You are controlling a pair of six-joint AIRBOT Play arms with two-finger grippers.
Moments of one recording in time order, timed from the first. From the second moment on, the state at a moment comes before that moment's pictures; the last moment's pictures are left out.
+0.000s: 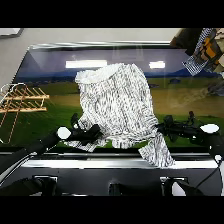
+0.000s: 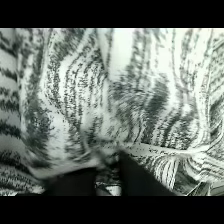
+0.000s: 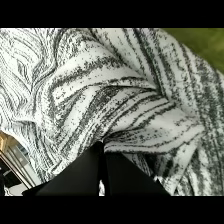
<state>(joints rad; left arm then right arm) -0.57 -1.26 0.63 0.66 -0.50 -1.99 -0.33 -1.03 0.55 -0.65 1.04 1.61</state>
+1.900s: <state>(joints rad) -0.21 -1.30 0.83 0.41 -0.64 -1.64 -0.10 -1.24 0.81 -0.60 0.65 1.77</state>
